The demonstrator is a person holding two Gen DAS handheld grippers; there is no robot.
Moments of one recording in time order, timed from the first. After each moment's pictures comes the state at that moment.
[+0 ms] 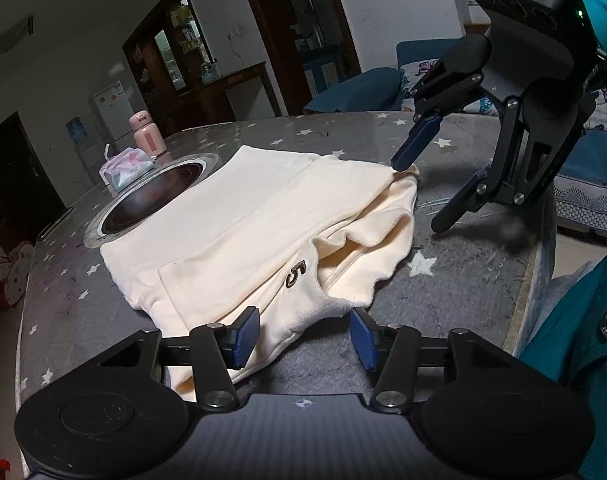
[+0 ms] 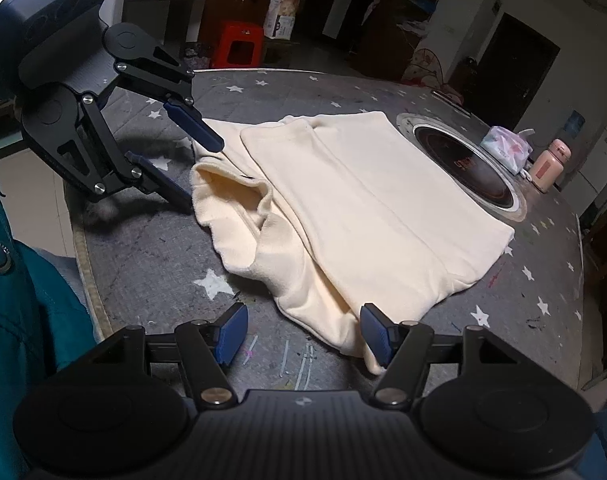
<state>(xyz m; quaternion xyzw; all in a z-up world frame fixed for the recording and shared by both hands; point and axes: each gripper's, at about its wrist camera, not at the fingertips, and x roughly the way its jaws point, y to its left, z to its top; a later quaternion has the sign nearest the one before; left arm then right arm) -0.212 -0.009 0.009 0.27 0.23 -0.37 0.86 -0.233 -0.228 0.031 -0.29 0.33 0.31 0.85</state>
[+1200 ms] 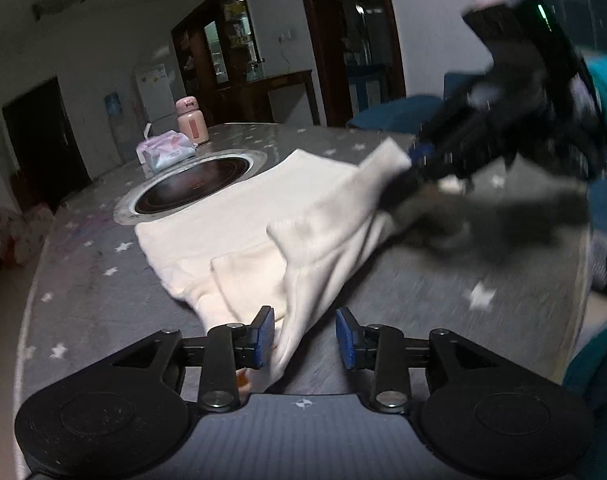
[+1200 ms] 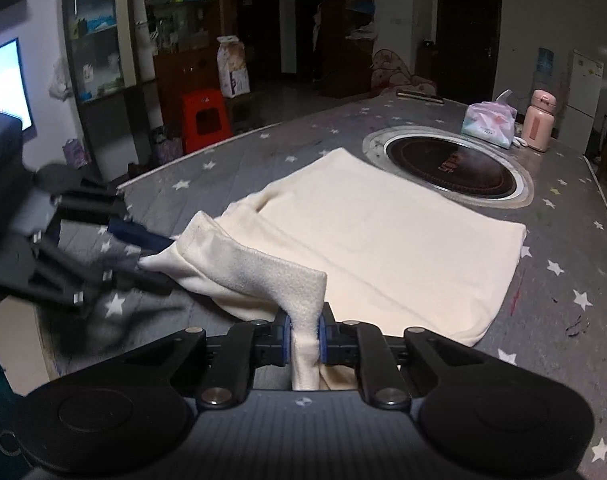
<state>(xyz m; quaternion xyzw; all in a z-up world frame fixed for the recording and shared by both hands) -0.187 0.014 0.016 0.21 0.23 -0.33 0.89 -0.151 -0.235 0.049 -0.10 0.33 0.31 0.88</state>
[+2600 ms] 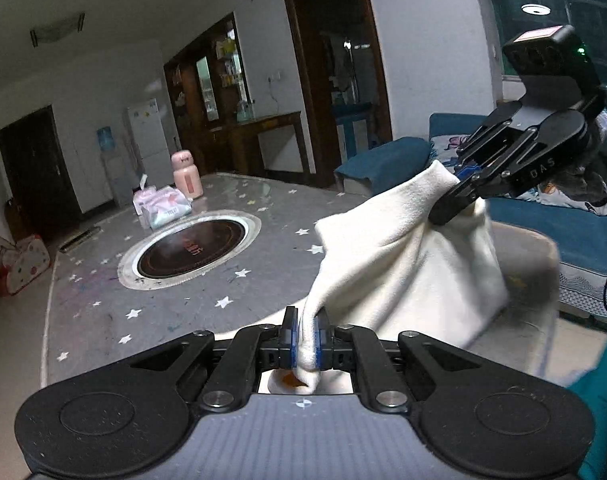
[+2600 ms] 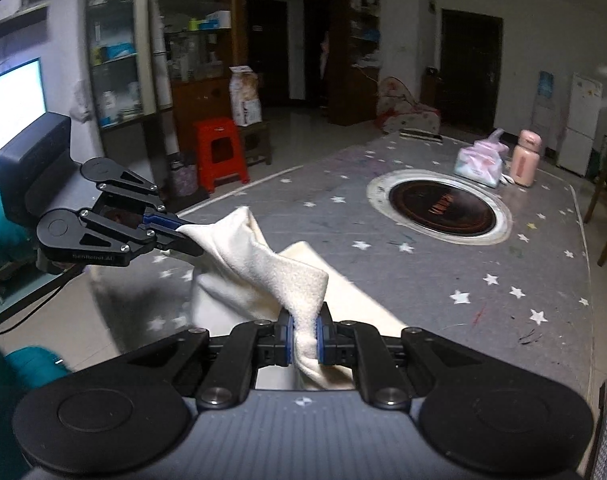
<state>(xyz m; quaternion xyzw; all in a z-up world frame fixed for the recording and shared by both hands) -0.174 0.008 0.085 0.17 0.20 -0.36 0.89 -0.199 -0.263 0.123 -0.09 0.30 0.32 0.89</state>
